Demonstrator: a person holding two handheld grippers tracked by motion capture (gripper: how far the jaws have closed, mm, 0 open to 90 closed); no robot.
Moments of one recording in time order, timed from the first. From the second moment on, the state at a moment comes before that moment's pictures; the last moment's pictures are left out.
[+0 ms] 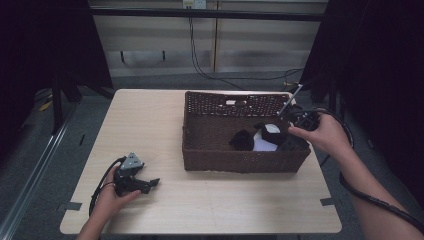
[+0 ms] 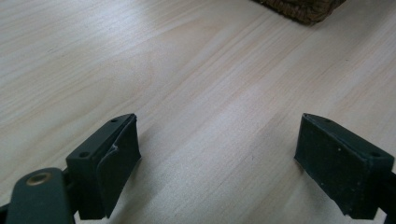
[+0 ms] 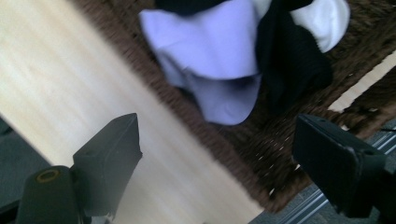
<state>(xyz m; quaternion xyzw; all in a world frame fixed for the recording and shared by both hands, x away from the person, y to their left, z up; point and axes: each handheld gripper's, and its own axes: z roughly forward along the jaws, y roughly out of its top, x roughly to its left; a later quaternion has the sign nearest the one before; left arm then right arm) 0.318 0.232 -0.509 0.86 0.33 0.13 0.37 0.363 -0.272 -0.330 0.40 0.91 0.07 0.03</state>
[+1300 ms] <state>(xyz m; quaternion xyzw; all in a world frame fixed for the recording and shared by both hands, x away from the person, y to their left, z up) 0.319 0.232 -0.509 0.86 0.32 0.13 0.37 0.427 -0.276 -0.368 0.48 0.87 0.05 -0.02</state>
